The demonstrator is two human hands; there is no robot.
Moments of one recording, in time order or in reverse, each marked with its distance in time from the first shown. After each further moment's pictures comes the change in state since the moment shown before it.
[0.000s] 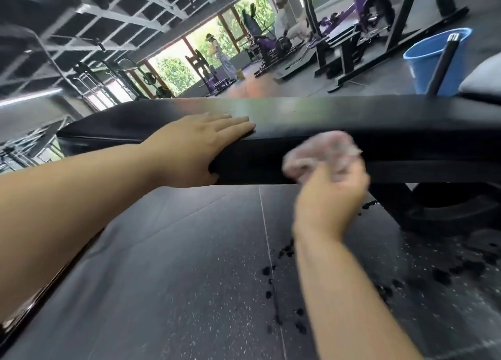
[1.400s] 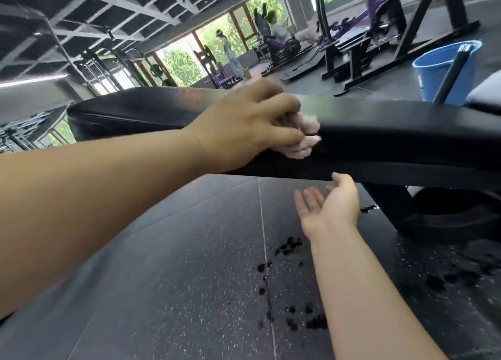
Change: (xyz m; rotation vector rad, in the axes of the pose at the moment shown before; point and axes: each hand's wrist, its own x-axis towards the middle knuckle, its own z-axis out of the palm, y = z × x) left_hand 0.028 0.043 -0.016 0.190 0.538 0.366; right_hand 0.010 0.018 -0.017 0.460 0.110 0.881
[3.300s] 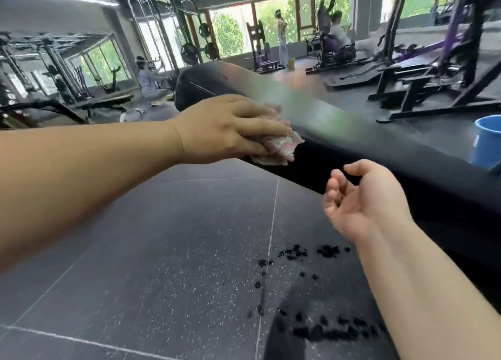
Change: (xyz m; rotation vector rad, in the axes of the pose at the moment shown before) left_hand -0.164 -0.046 -0.018 -0.052 -0.040 -0.135; right_hand -0.073 0.023 0.083 -0.603 -0.192 0.037
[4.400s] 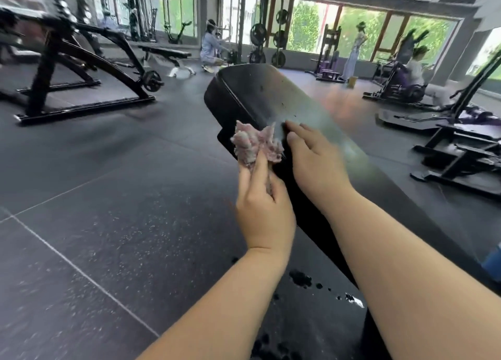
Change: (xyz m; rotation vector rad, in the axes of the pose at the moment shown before) left_hand 0.137 0.126 0.043 -0.382 1.050 -2.036; right_hand 0.065 -0.033 0.093 -1.442 -0.542 -0.830
